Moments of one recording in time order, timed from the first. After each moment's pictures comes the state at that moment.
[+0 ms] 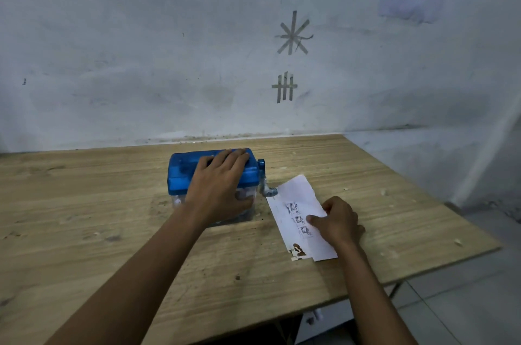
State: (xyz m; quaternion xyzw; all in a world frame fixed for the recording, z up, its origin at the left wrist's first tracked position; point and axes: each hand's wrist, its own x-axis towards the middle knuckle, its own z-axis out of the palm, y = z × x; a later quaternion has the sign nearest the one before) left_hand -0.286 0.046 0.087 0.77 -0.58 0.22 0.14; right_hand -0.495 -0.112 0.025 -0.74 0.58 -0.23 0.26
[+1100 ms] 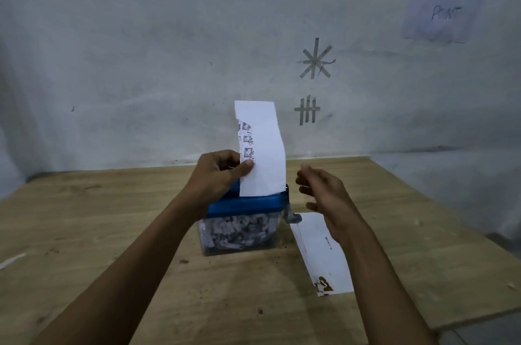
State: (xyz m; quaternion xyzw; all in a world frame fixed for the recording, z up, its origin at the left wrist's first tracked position) left_hand -0.263 0.063 0.149 0.63 -0.40 -0.17 0.64; right_hand -0.436 -0.079 0.124 -0.66 0.30 -0.34 0.60
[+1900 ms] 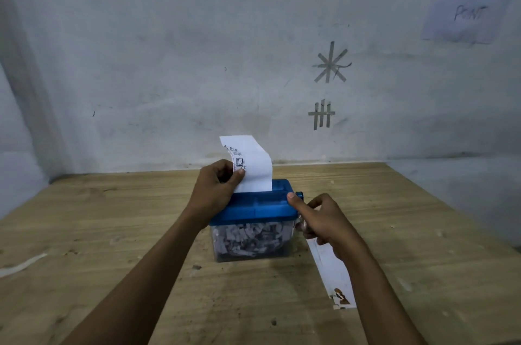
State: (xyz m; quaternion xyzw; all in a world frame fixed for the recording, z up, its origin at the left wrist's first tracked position) left_hand -0.226 0.066 0.123 0.70 -0.38 -0.05 0.60; right_hand -0.415 -0.066 0.104 -0.72 0.37 -0.23 0.53
